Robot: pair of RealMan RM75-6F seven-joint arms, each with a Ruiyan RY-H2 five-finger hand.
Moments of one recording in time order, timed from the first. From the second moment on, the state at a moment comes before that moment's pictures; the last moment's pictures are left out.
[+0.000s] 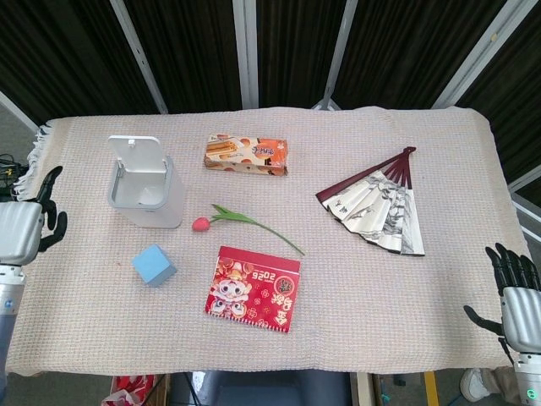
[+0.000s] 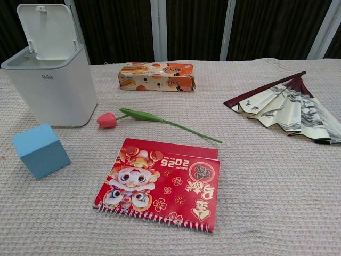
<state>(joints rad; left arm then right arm) -0.34 -1.05 -0.27 -1.74 1.25 1.28 0.23 0.02 -1.10 0.08 -1.65 -1.46 1.51 0.00</state>
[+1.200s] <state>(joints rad) -1.04 -1.11 -0.33 -1.63 0.15 0.97 0.76 0.02 -1.07 0.08 -1.68 -1.43 1.47 0.05</state>
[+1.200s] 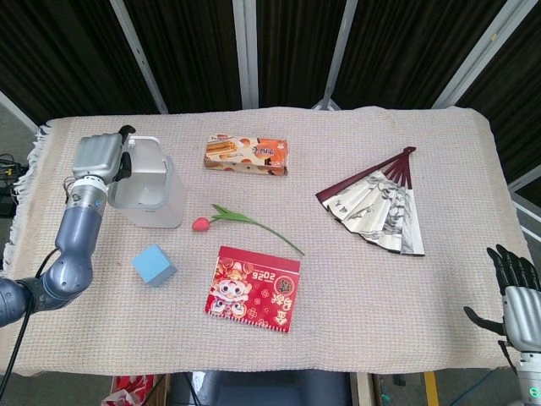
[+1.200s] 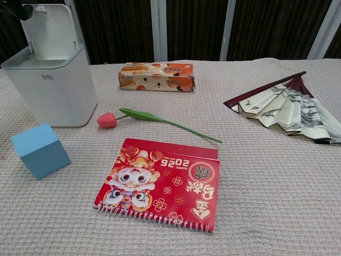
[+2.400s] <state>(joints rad) -0.96 -0.95 -0.22 -1.91 0.26 0.96 0.64 0.01 -1.07 0.07 -1.68 -1.44 1.48 0.04</state>
